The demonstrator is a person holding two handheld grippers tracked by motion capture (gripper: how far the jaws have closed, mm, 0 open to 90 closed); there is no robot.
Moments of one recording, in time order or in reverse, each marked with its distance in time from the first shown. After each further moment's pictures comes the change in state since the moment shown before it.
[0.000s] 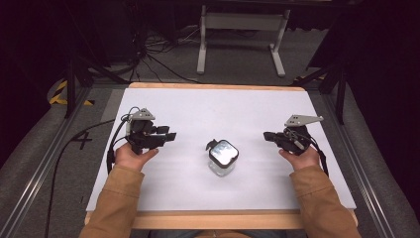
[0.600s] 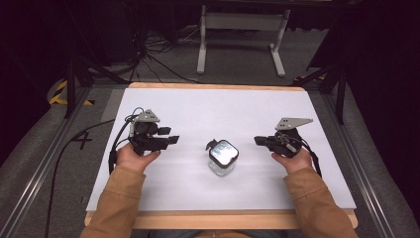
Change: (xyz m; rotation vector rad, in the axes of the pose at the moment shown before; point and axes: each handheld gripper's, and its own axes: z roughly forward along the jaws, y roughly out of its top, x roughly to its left) left arm -0.013 0.005 -0.001 0.034 0.009 0.050; right arm 0.021 0.004 0.016 0.020 0.087 -0.051
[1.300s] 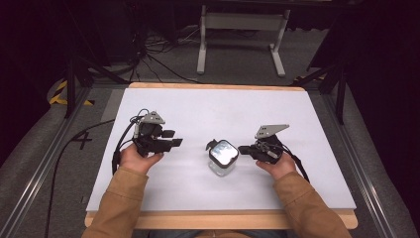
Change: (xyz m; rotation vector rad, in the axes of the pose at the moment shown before) left arm -0.010 0.003 0.005 0.053 -0.013 0.012; right arm 0.026 -0.002 0.042 0.078 0.081 -0.039
